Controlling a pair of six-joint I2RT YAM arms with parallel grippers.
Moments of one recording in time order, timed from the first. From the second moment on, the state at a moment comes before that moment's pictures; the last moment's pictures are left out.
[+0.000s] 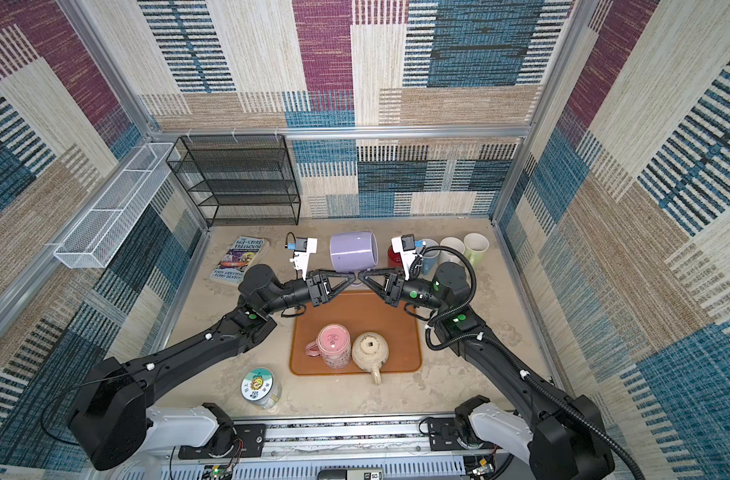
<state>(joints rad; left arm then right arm) -0.64 1.34 0.82 0.67 0.66 -0.86 0.43 1.09 0.72 0.48 -0.82 0.76</state>
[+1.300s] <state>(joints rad) -0.61 1.26 0.83 0.25 0.50 -0.75 0.40 1.04 0.58 0.39 -0.81 0.66</state>
